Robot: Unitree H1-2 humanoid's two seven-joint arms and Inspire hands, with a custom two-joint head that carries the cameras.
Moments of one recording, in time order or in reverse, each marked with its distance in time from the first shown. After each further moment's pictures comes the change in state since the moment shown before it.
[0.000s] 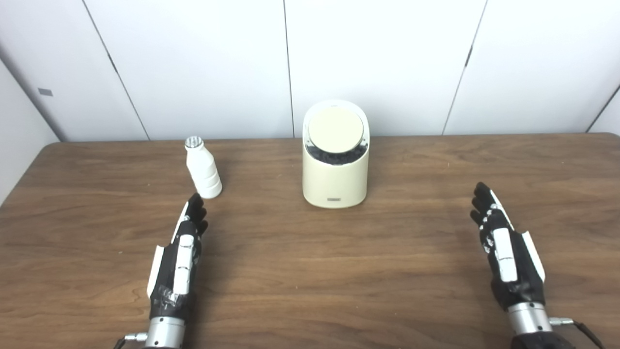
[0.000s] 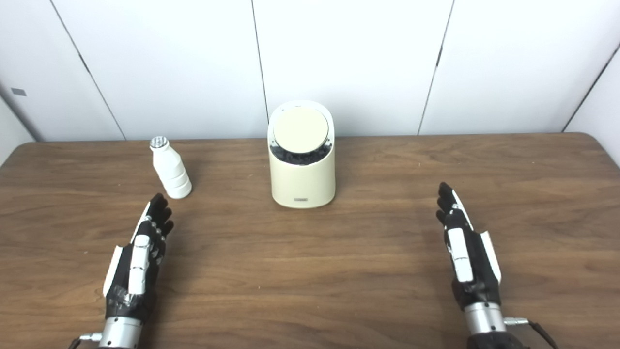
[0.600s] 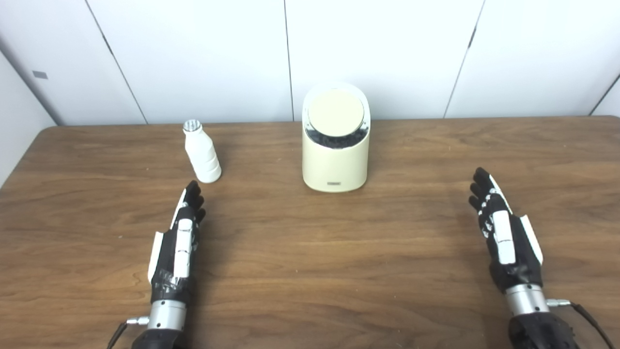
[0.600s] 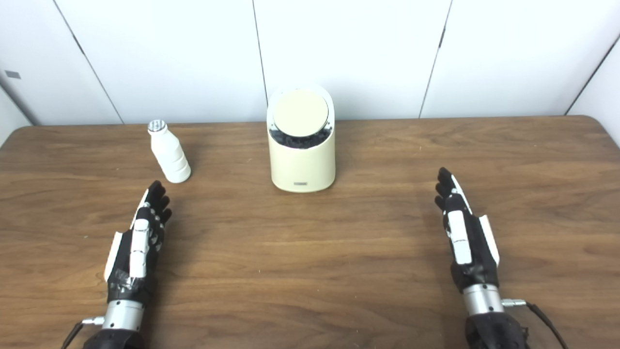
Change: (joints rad) left arm 0.001 -0.003 0.001 -0.009 0.014 0.035 0.022; right arm -0.003 -0.002 0.000 -0.003 0.004 0.030 0.001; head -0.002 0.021
